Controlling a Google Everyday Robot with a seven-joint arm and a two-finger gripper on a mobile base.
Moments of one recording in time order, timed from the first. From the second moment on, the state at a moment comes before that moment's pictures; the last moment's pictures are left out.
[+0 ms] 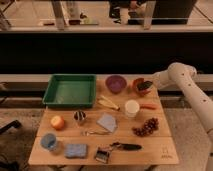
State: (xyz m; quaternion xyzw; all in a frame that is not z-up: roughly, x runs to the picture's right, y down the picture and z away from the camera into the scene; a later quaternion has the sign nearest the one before) arm 0.285 -0.039 0.889 -0.06 -0.18 -0.12 0.98
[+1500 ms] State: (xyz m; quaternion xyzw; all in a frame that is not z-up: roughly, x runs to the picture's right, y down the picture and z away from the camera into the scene) arm 0.280 -0.065 0.916 -0.03 -0.17 -0.13 0.98
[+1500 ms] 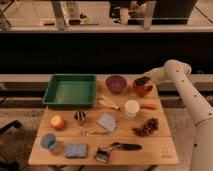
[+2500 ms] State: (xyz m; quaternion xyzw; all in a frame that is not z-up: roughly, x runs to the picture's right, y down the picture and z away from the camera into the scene) arm 0.282 -0.063 0.919 -0.04 -0.15 -0.13 0.98
